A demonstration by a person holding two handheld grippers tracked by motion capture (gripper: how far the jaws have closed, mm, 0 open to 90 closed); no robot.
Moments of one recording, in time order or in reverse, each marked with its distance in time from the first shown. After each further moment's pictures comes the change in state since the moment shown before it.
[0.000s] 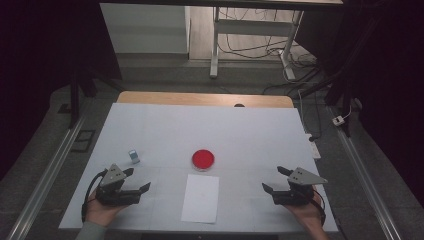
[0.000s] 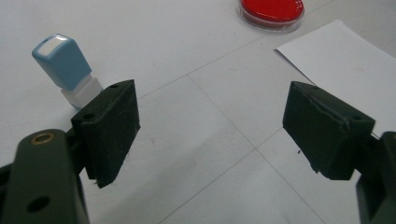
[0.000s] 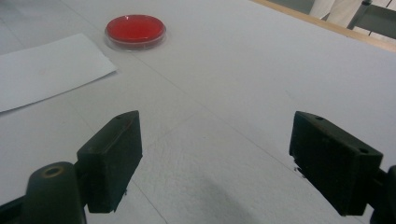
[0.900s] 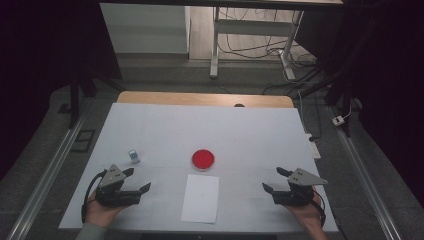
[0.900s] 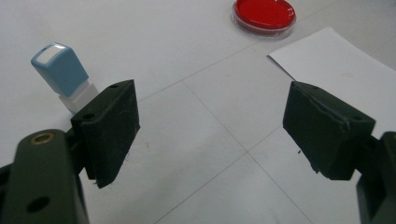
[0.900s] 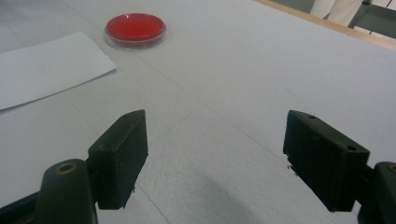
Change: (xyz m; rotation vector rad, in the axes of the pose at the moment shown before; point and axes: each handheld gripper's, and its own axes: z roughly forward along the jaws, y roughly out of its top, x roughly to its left) left arm -0.004 0.002 -0.004 -0.016 -0.007 0.002; right arm 0.000 -0.003 0.000 0.000 -0.005 0.004
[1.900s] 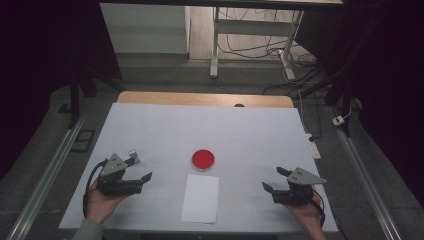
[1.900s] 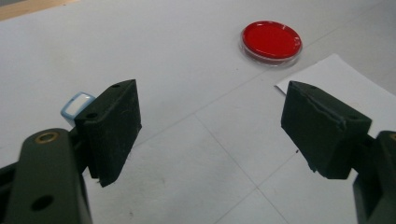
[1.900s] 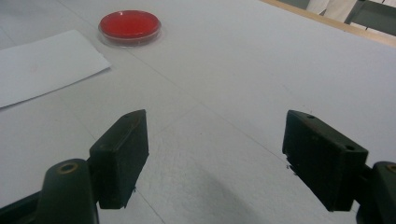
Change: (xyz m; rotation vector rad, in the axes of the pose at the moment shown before) left arm 0.006 0.031 0.000 -0.015 0.030 0.016; right arm -0.001 0.000 0.002 0.010 -0.016 0.009
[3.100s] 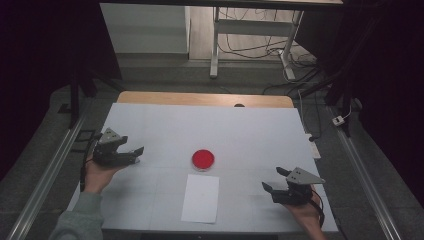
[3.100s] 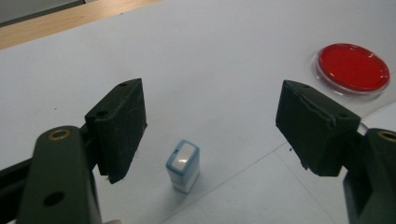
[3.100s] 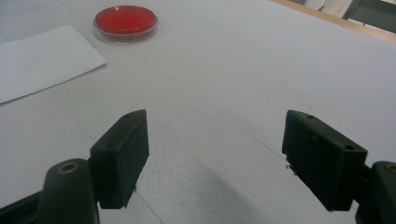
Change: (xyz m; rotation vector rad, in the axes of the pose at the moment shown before) left arm 0.065 0.033 0.023 0.040 0.078 -0.048; right arm 0.001 0.000 0.002 0.013 -0.008 0.001
